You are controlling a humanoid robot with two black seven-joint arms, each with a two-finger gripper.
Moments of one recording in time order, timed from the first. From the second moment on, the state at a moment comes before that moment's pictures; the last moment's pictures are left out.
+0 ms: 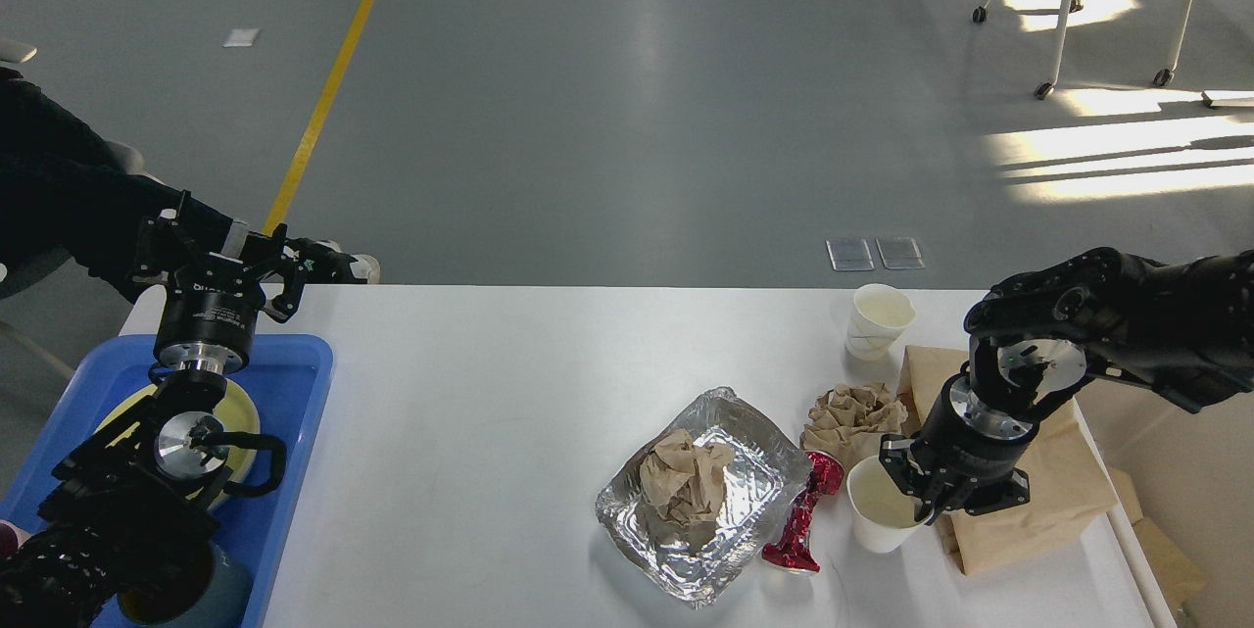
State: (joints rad) left arm -0.64 0.22 -0.94 -0.31 -0.09 -0.59 -0.52; right arm 1.51 -0.30 -1.04 1.14 0.11 0.56 -0.40
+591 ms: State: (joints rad) left arm -0.64 0.22 -0.94 -0.31 -0.09 -0.59 -0.52; right arm 2.18 -0.57 -1.04 1.33 0.11 0.79 -0.39
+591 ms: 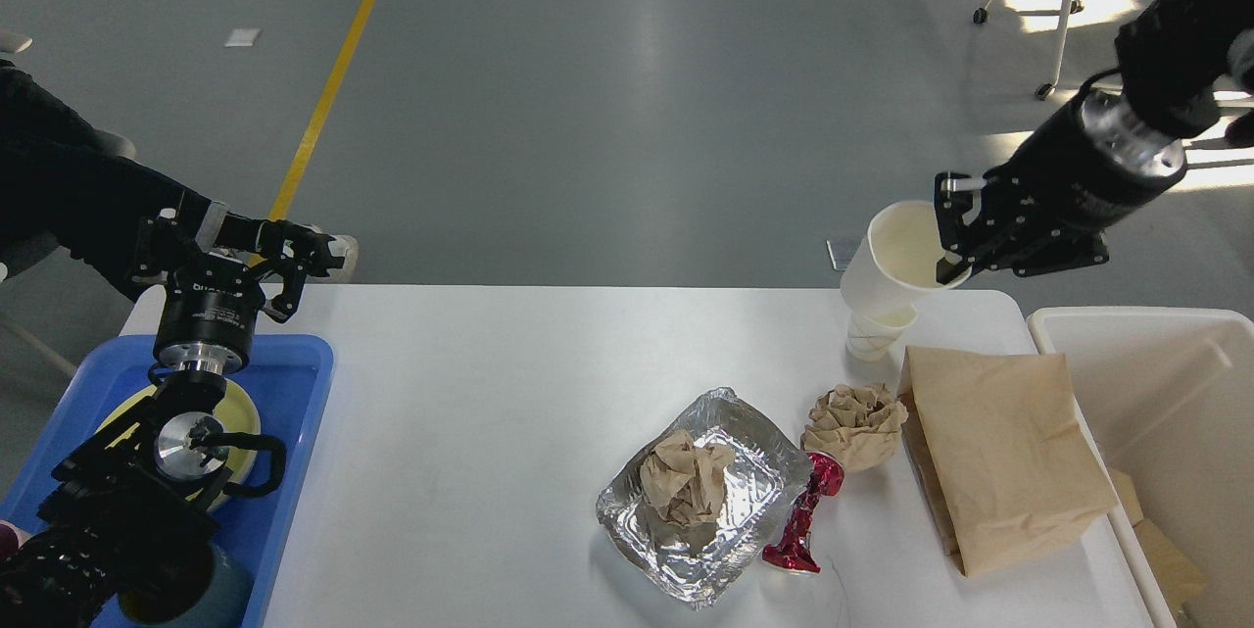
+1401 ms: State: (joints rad) left arm -0.64 0.22 -0.94 -0.31 -0.09 -0.59 -0.52; right arm 1.59 -0.71 -1.09 0.98 0.11 0.14 -0.40
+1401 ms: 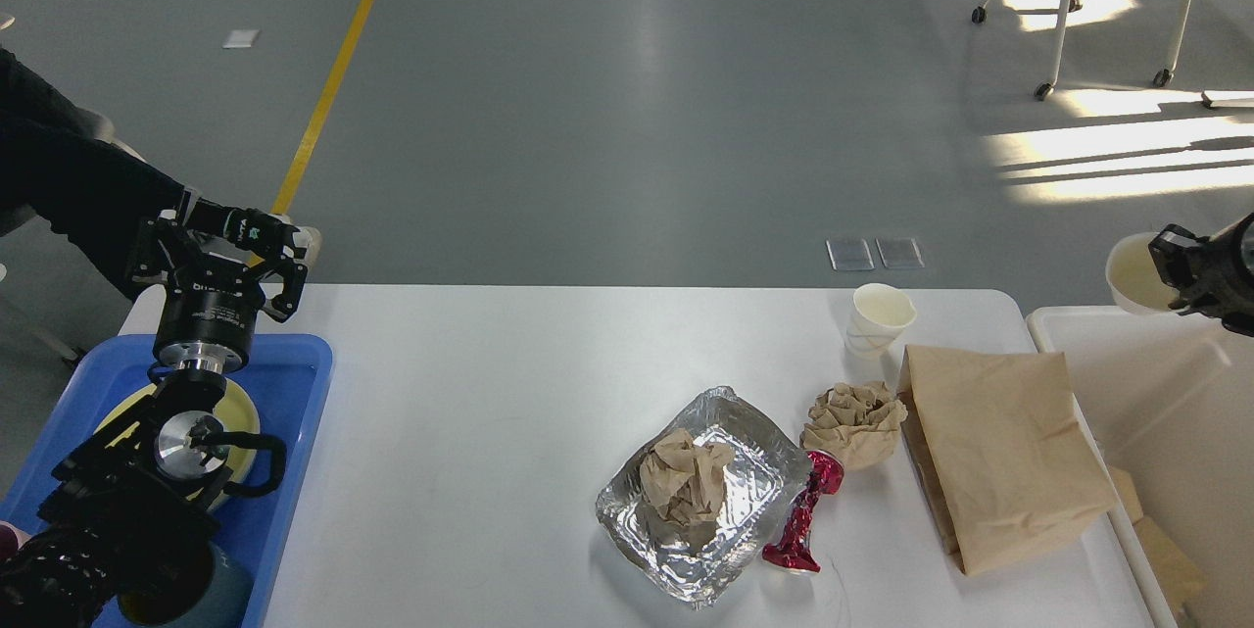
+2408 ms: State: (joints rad) left arm -0.64 0.22 -0.94 -0.31 -0.09 -0.59 -0.52; right arm 1.66 -0.56 -1.09 0.87 0.11 0.27 -0.39
